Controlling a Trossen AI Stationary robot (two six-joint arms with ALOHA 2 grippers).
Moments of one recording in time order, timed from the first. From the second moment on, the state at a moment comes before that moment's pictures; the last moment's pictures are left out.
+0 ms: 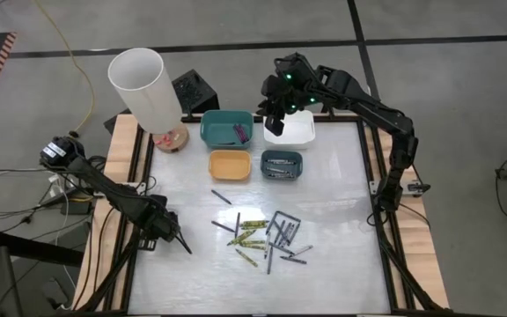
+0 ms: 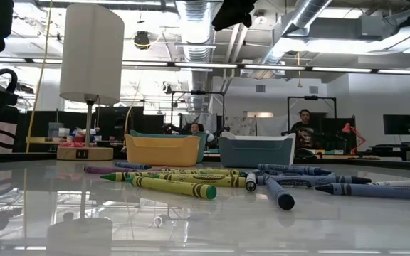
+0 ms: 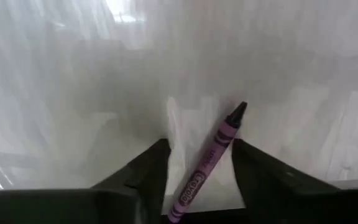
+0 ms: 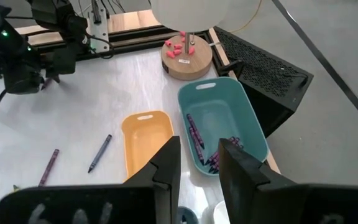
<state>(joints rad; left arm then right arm) -0.56 1.19 0.50 -0.87 0.11 -0.47 -0.43 1.76 2.15 -1.02 -0.13 -0.12</state>
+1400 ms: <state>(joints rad) -0.20 0.86 0.56 0.18 -0.87 -0.41 -0.46 1.67 2.15 -0.87 -0.35 -0.13</state>
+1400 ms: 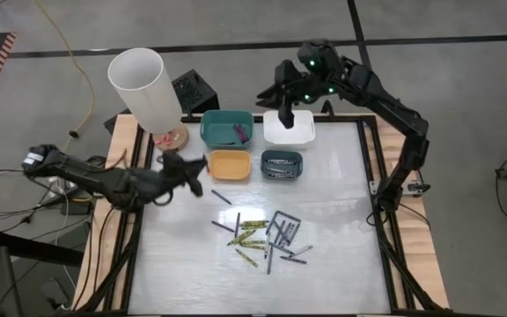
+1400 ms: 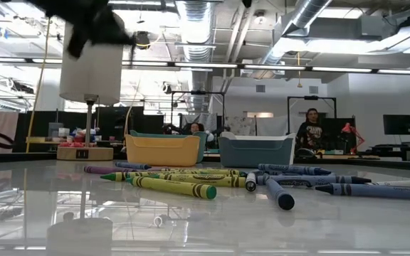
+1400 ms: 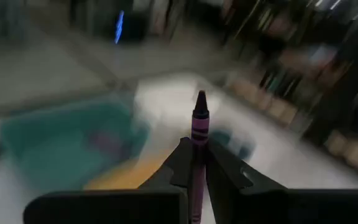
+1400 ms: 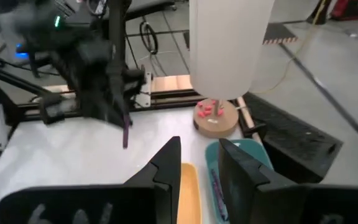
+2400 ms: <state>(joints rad) 0.29 1.08 1.02 0.38 -0.12 0.00 -0.41 1.75 2.15 -0.74 -0.57 -0.06</state>
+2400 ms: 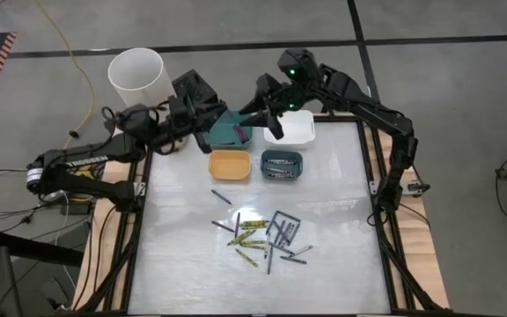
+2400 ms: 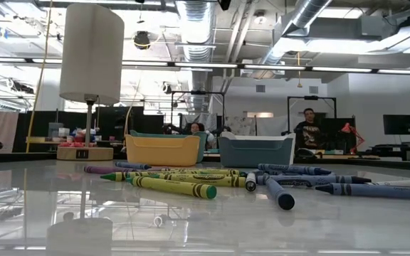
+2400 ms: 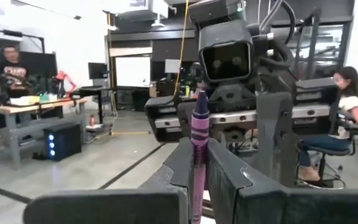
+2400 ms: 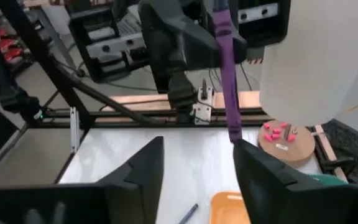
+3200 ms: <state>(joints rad) 0.30 1.10 1.02 0.44 -0.06 0.00 -0.36 1.81 2.15 -0.59 -0.55 -0.06</state>
